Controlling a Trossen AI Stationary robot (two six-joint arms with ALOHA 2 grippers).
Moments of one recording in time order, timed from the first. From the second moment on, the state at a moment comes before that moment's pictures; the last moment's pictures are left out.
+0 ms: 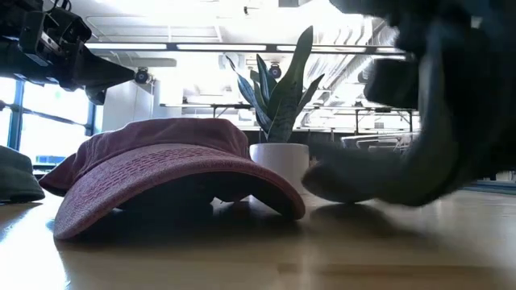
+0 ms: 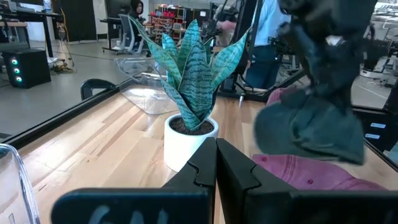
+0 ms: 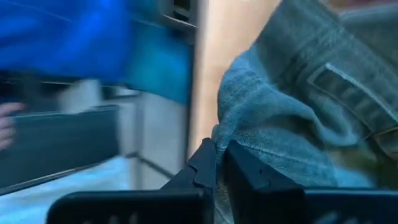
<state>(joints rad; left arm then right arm) -0.04 0.06 0.02 0.03 -0.17 -0.11 0.34 1.72 1.16 -0.47 -0.67 0.49</state>
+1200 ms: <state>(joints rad) -0.04 0.05 0.02 0.03 -0.17 -0.11 -0.30 0.97 1.44 -0.72 0.16 0.02</state>
